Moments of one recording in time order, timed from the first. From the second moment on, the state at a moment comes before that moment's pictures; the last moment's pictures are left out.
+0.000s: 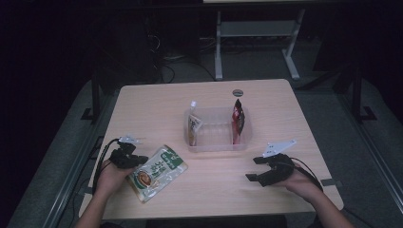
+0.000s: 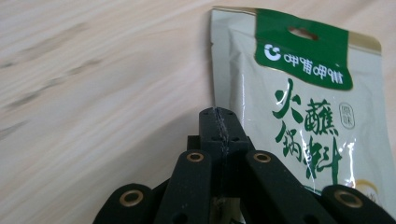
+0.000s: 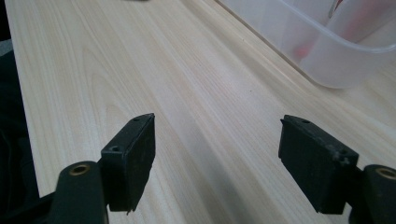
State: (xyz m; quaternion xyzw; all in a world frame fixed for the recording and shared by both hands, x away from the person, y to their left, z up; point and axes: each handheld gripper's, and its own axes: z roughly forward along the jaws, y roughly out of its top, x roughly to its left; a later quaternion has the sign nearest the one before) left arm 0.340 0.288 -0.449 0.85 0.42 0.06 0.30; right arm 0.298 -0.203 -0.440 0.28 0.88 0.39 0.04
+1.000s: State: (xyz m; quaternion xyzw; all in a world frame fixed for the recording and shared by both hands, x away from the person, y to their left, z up) left arm 0.286 0.279 -0.434 0.89 0.31 0.05 0.34; right arm 0.298 -0.204 -0.440 0.29 0.88 0.39 0.04
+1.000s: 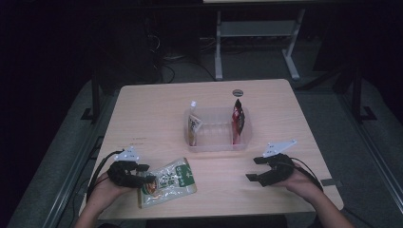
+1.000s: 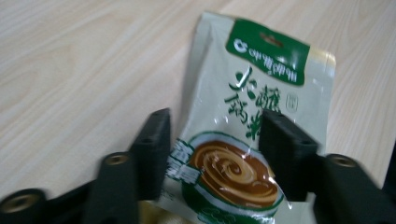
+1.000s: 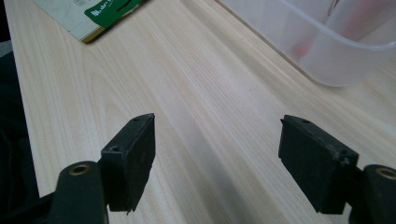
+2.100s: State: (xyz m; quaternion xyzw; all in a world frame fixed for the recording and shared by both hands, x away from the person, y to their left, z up) left arm 0.294 0.263 -0.440 0.89 0.27 0.01 0.37; right arm 0.300 -0.200 -0.440 0.28 0.88 0.39 0.03
